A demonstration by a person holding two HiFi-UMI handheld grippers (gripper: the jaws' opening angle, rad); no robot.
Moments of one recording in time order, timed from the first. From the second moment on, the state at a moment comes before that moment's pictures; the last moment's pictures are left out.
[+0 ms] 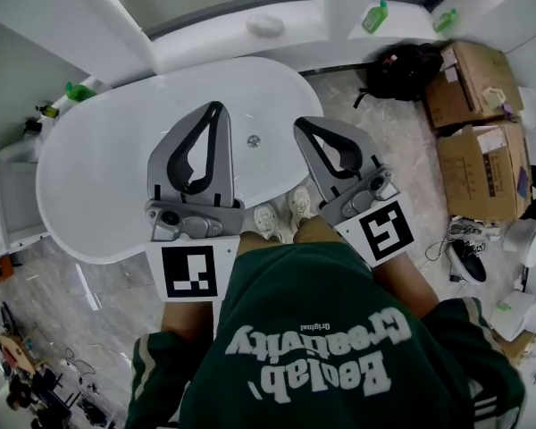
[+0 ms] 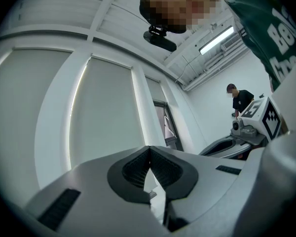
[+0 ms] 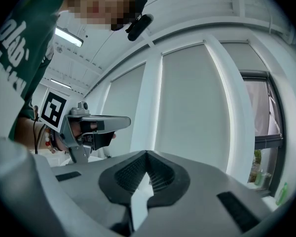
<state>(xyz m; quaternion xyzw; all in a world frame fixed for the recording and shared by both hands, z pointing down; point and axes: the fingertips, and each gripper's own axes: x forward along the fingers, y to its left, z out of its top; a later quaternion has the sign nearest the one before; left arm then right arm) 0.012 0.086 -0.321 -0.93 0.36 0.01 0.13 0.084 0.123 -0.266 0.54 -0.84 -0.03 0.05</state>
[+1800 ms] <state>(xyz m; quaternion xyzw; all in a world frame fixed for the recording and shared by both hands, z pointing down) 0.043 0.044 -0.183 -0.87 0.48 -0.11 0.10 0.133 0.068 -0.111 0.41 -0.91 0.07 0.09</state>
